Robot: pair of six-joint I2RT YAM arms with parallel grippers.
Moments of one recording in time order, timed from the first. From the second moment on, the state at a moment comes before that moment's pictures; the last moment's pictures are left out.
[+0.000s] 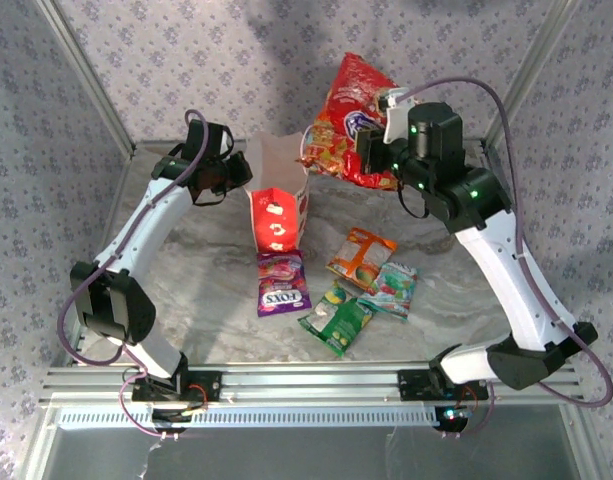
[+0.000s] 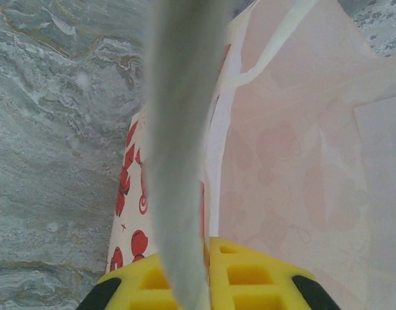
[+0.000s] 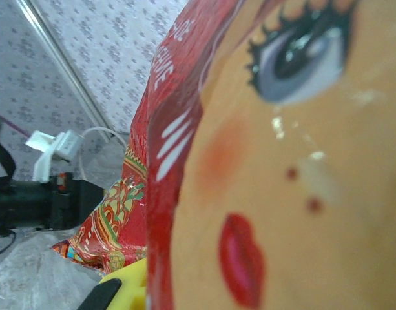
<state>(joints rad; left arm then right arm) -0.33 1.62 1.59 -0.73 0.14 -0.62 0.55 1.37 1.81 -0.73 0.02 0.22</state>
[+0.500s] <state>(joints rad) -0.33 1.62 1.59 -0.74 0.16 -0.61 0.65 1.44 1.85 -0.68 0.05 0.19</state>
